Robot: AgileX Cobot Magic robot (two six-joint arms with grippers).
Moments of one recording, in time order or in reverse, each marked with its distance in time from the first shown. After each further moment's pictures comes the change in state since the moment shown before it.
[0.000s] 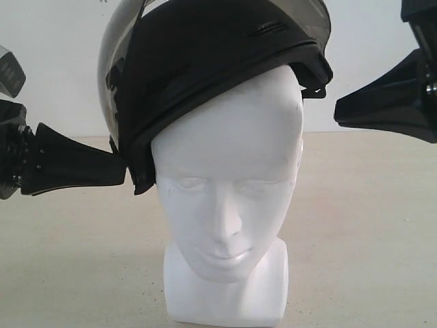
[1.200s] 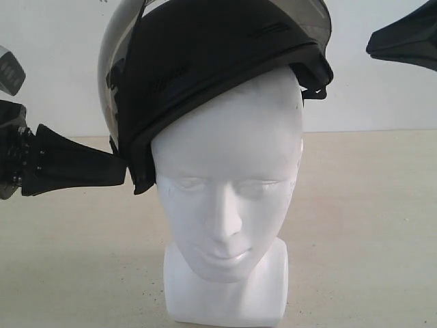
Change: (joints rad) left arm 0.000 0.000 0.000 0.002 -0.002 0.036; right arm 0.000 0.000 -0.069 -0.090 -0.253 0.034
